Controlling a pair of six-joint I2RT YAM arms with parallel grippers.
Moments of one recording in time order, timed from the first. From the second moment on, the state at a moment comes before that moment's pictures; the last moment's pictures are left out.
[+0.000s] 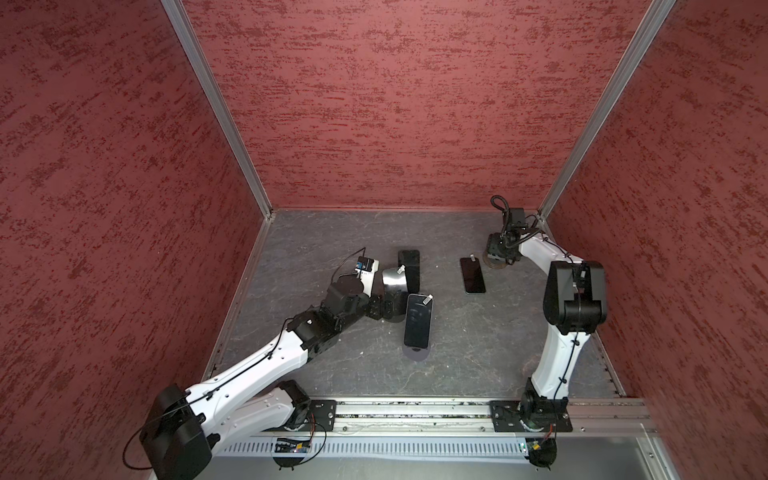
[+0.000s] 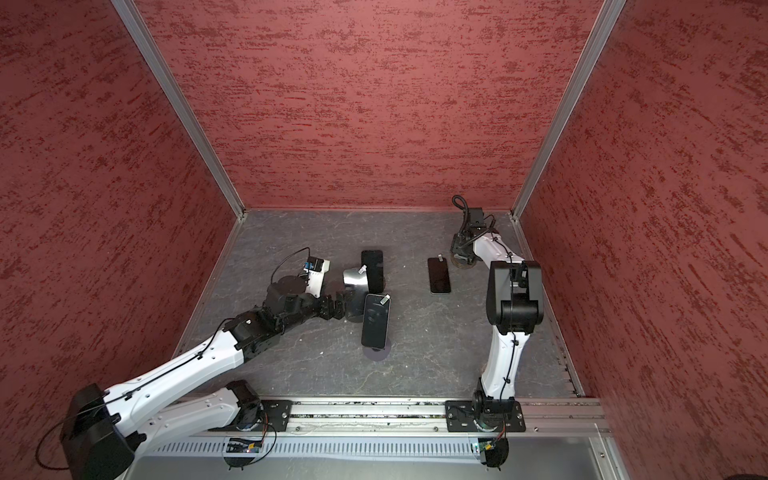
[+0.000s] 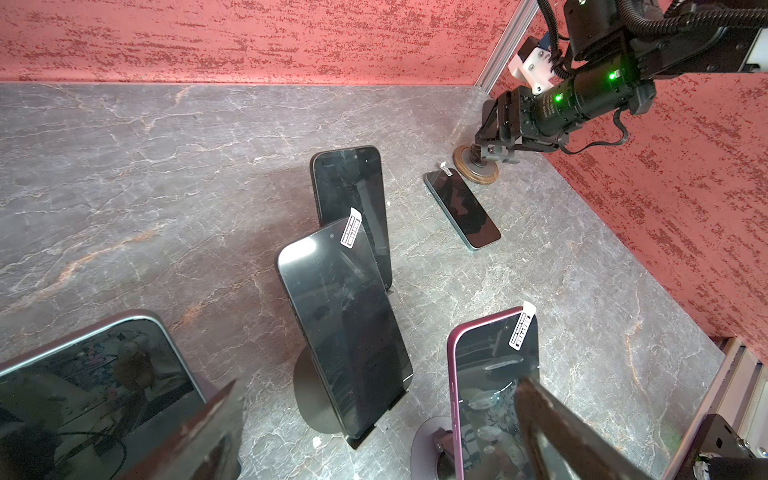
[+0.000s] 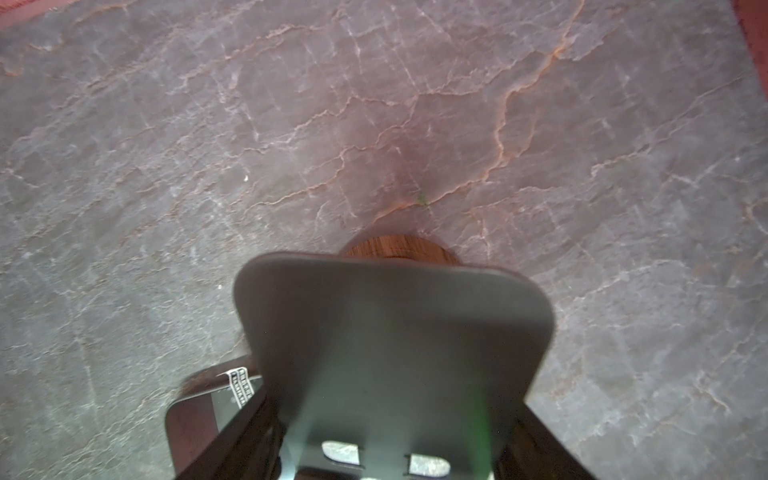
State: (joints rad) left arm -0.73 1.00 0.68 -0.15 -0.08 -0.37; right arm -0.02 2.01 1.50 -0.51 0.08 0.29
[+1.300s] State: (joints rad) left arm -0.73 0.95 0.71 -0.27 -0.11 -0.45; right arm -0.01 1.59 1.31 -0.50 0.08 0.30
